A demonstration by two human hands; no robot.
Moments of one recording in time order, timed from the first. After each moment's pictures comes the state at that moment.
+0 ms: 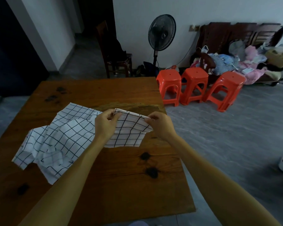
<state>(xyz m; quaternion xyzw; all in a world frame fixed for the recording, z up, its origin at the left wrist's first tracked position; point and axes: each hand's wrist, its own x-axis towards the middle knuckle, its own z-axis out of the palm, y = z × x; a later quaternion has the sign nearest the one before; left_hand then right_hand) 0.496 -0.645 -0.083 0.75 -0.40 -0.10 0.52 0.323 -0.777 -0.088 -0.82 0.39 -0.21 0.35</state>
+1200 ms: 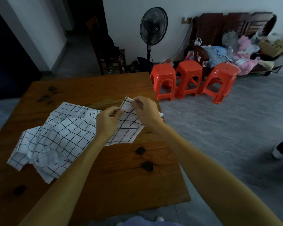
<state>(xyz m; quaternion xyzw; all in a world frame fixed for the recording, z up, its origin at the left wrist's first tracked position) 0.459 -0.657 -0.075 0.73 -0.44 -0.11 0.51 0.339 -0.768 -0.060 -0.83 0.33 -0.30 0.33</state>
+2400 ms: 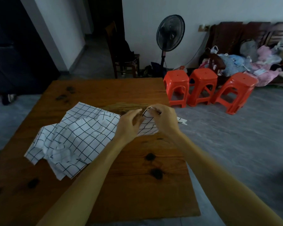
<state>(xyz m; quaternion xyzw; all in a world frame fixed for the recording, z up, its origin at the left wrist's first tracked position) 0.461 -0.669 -0.084 0.74 -0.53 -0.07 0.42 0.334 -0.764 -0.049 -0.84 0.30 -0.35 0.29</state>
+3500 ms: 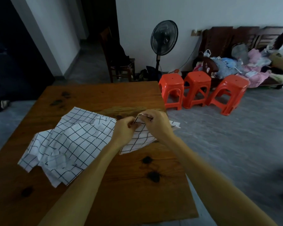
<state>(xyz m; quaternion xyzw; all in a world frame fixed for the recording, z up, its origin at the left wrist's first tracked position) 0.456 -0.662 -0.074 0.74 -0.49 -0.16 0.44 0.335 -0.756 -0.052 -0.86 0.24 -0.35 0.27</state>
